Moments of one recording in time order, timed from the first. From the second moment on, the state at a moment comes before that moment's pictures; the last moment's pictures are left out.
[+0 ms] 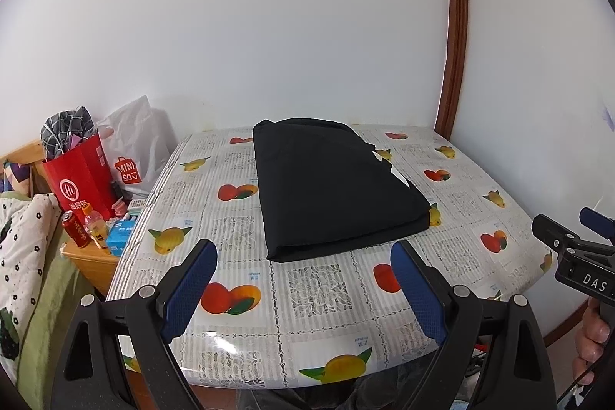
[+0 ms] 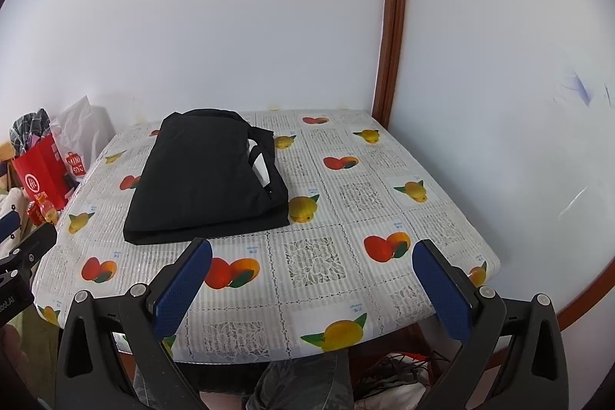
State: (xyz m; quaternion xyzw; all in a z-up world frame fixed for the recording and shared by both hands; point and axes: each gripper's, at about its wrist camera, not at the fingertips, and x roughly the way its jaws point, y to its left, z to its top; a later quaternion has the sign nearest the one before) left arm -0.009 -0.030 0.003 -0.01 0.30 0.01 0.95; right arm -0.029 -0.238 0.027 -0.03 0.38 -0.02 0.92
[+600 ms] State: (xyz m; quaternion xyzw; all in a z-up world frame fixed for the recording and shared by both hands) left arm -0.010 -0.027 0.002 -0.01 0.31 0.02 0.95; right arm -0.028 -0.239 0.028 -0.03 0.39 -0.02 0.92
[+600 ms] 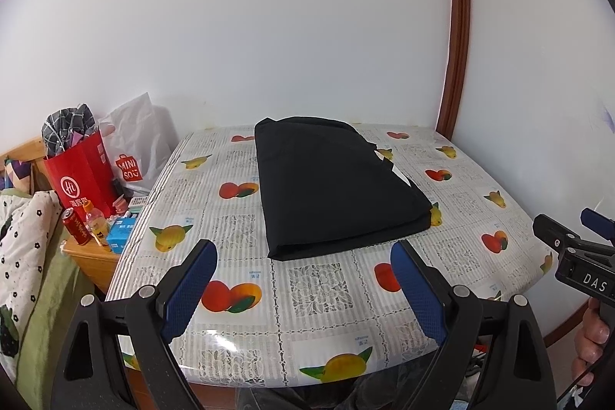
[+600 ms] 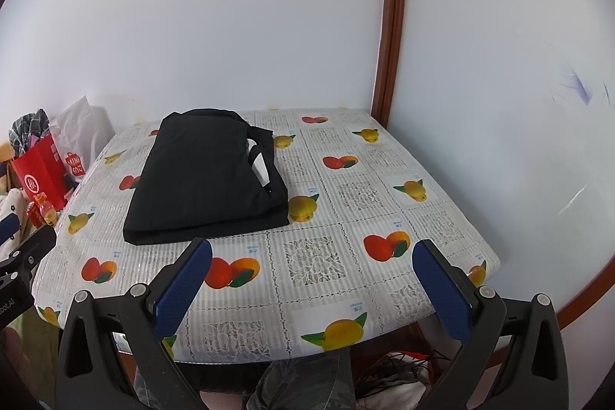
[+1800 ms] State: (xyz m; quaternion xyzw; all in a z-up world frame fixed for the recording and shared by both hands) left arm -0.008 -0.029 0.000 -0.02 0.31 0.02 0.95; right arm -0.029 -0.236 0.028 -0.03 0.38 -0.02 0.92
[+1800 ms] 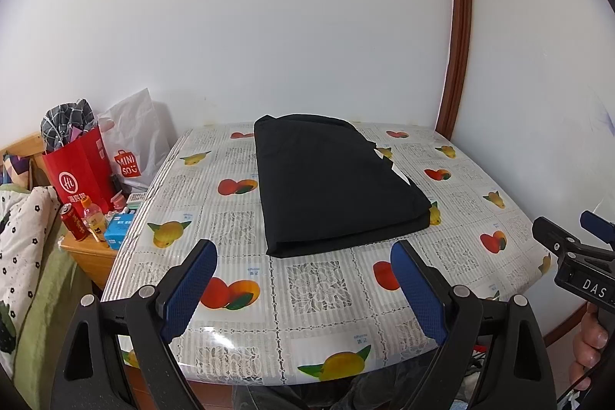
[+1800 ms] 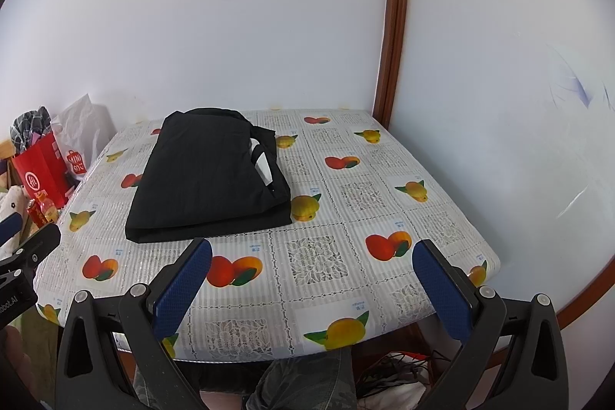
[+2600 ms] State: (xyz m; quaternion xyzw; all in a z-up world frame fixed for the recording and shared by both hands) left arm -0.008 -0.034 0.001 -0.02 0.31 0.01 0.95; right arm -0.031 -0.239 0.027 -0.03 0.38 -0.02 0.92
